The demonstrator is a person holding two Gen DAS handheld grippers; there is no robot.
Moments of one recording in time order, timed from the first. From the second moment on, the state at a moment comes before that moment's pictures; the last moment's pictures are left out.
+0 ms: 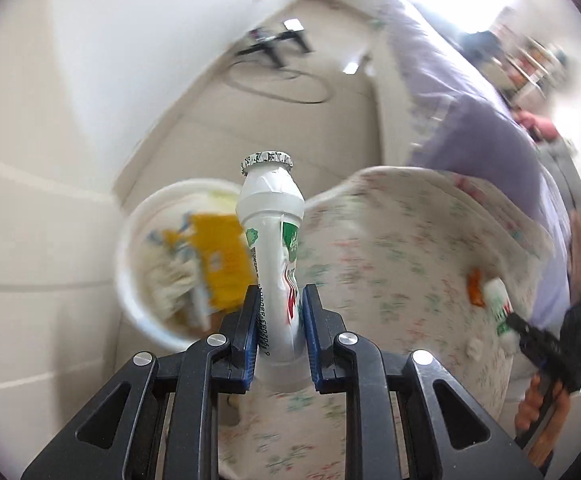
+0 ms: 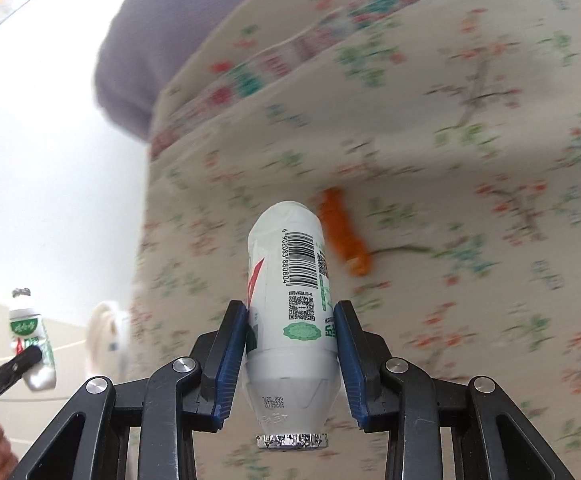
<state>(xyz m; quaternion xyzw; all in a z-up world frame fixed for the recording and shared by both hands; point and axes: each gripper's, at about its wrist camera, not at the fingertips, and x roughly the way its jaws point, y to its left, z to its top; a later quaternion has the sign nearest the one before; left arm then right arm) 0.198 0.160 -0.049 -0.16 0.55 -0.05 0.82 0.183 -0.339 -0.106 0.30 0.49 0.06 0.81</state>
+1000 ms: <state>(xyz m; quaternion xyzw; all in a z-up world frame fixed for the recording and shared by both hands) 0.243 0.209 -0.121 -0.19 0.62 0.00 0.76 0.228 -0.030 -0.135 0.21 0.52 0.25 0.79</state>
